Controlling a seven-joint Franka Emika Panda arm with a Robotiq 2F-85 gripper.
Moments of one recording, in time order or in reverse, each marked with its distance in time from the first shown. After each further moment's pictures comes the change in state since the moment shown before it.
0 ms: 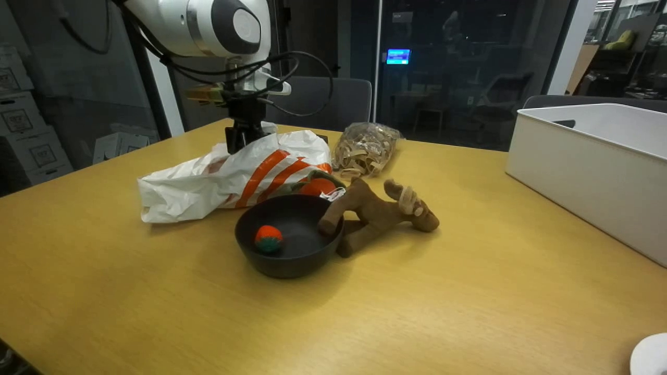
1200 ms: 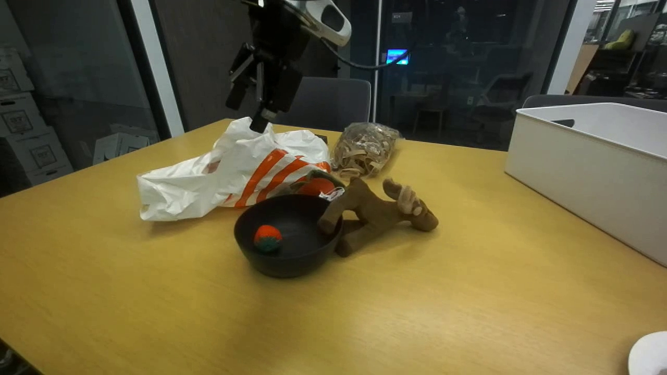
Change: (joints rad) arm -0.205 -0.227 -0.146 0.046 0.299 -0.510 -0.290
